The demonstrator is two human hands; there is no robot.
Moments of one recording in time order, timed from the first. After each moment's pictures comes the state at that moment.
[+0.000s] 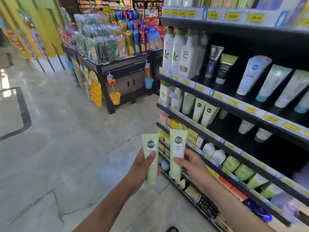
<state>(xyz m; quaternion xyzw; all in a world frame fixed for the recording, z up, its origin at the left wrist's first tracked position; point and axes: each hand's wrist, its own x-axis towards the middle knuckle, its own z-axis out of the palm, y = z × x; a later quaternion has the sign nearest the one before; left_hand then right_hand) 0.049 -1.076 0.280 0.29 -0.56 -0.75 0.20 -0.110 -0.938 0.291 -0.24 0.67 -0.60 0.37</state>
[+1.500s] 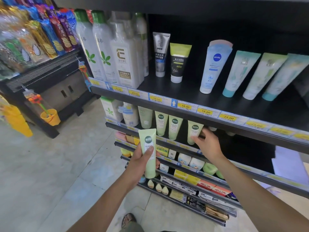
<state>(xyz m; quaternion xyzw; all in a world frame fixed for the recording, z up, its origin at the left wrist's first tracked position) -0.218 -1.179 0.235 0.19 -0.60 -0.78 0.03 -0.393 -0.946 0.230 -0.10 0.85 -0.51 0.05</state>
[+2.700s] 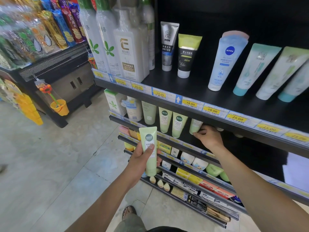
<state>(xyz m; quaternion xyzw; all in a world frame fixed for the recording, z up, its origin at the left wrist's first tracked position) -0.222 -1.174 0.215 0.20 -0.58 -0.79 0.06 -0.450 -0.957 0.203 -0.07 0.92 -0.36 0.12</state>
